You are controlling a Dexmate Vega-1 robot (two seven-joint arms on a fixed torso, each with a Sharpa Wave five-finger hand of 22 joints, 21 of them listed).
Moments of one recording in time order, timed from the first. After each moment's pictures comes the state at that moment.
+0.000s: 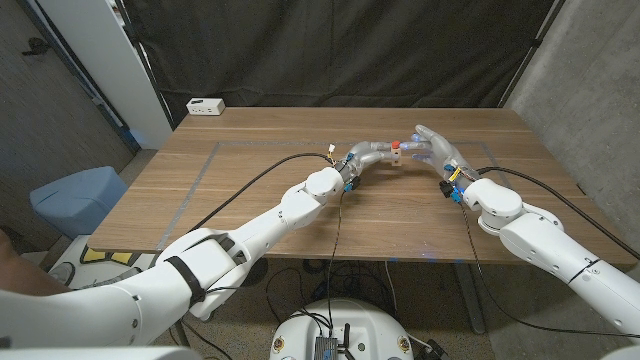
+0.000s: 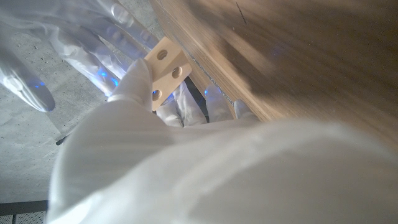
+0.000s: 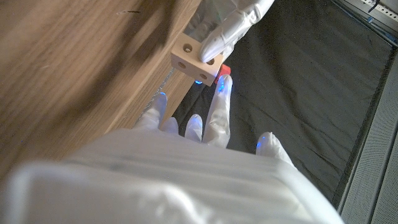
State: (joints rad) left arm 0.46 0.09 0.80 -0.91 -0.21 -0.23 0.00; left_hand 0.92 0.06 0.37 -0.17 0.22 0.87 -0.16 0.19 0.19 0.91 -0.21 0.19 0.34 0.44 -0.04 0.20 0.18 0.12 0.12 0.20 0.18; right arm -1.08 -0.81 -0.30 -1.86 0.55 -0.05 -0.18; right_hand 0.05 0.07 0.39 -0.04 0.20 0.86 0.03 0.22 0.19 0.08 -0.06 0.20 0.18 -0.07 0.10 0.21 0.19 0.23 0.12 0.19 0.17
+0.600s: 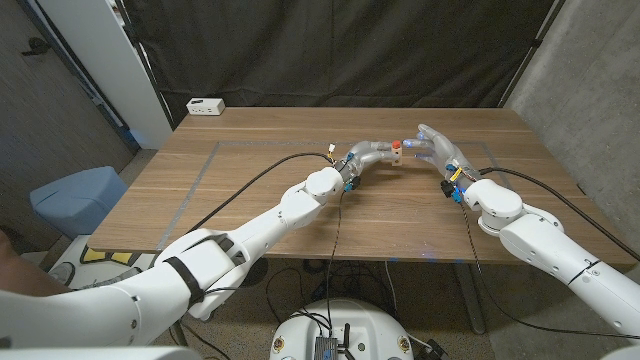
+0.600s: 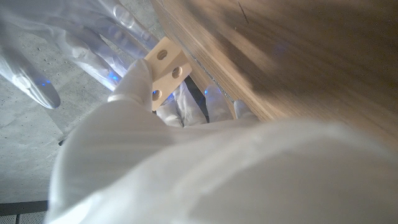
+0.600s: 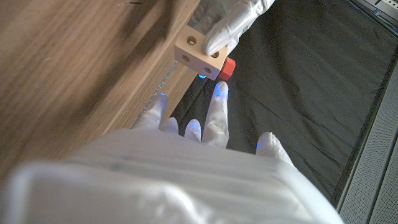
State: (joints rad) left arm 0.46 0.10 0.80 -0.92 -0.21 -0.23 0.00; left_hand 0.92 0.06 0.37 -0.17 0.22 0.87 -0.16 0.19 0.19 0.91 -0.21 0.19 0.34 0.44 -0.04 0.20 0.18 0.12 0.12 0.20 0.18; right arm -1.08 -0.81 -0.29 -1.85 0.54 -0.05 -0.20; right_hand 0.05 0.07 0.39 -0.04 0.20 0.72 0.01 0.18 0.19 0.01 -0.06 0.18 0.18 -0.10 0.12 0.20 0.19 0.21 0.09 0.18 0.17
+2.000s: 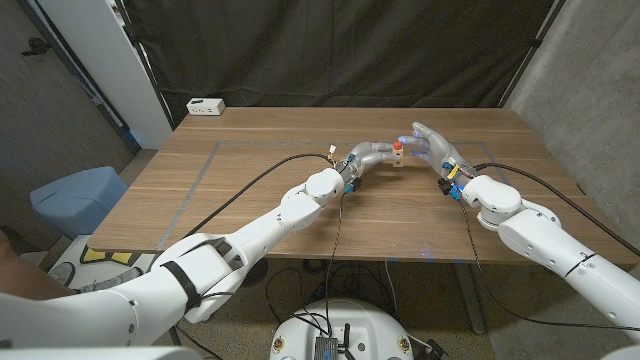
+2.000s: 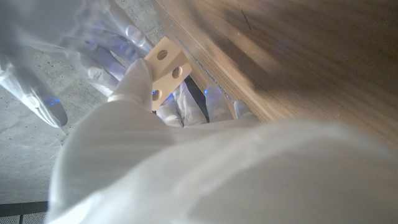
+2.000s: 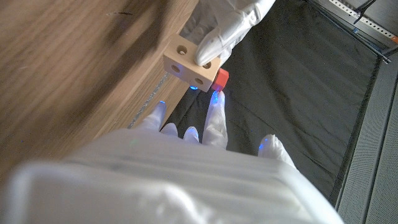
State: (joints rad) left arm 0.48 0.11 0.81 -0.97 -0.21 -0.22 0.01; left_hand 0.92 0.06 0.37 -0.17 0.22 0.87 -0.16 0.19 0.19 0.91 -0.21 0.19 0.34 0.44 -0.04 0.20 0.18 0.12 0.12 0.20 0.18; right arm -1.04 -0.81 -0.32 -1.81 0.54 -0.02 -0.11; right_hand 0.03 0.06 0.38 -0.02 0.20 0.63 -0.02 0.19 0.19 -0.11 -0.07 0.18 0.18 -0.17 0.13 0.19 0.20 0.13 0.12 0.18 0.16
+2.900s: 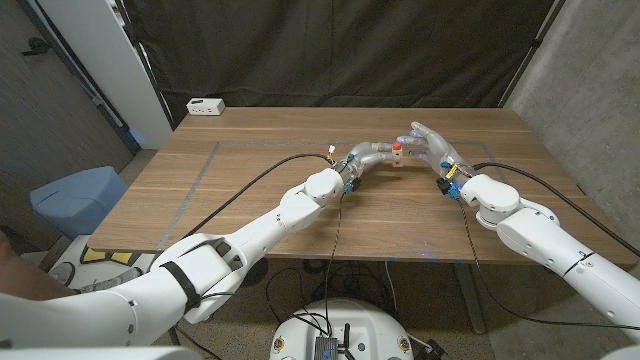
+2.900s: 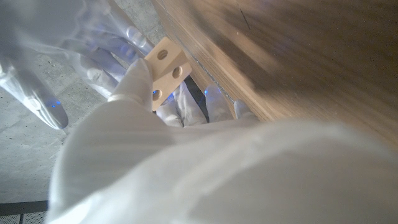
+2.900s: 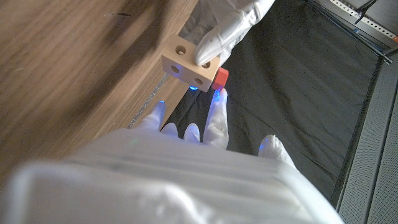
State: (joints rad) left arm 0.49 0.12 0.80 -0.97 -0.21 -0.22 0.00; left_hand 0.92 0.06 0.37 -0.17 0.22 0.87 -0.16 0.19 0.19 0.91 -0.21 0.19 0.34 0.44 -0.04 0.20 0.18 0.12 0.12 0.20 0.18; right arm -1.03 -0.81 -0.33 -1.82 0.54 -0.03 -0.12; right_hand 0.03 0.06 0.37 -0.02 0.20 0.71 0.00 0.21 0.19 -0.05 -0.07 0.20 0.18 -0.16 0.12 0.20 0.20 0.14 0.12 0.18 0.16
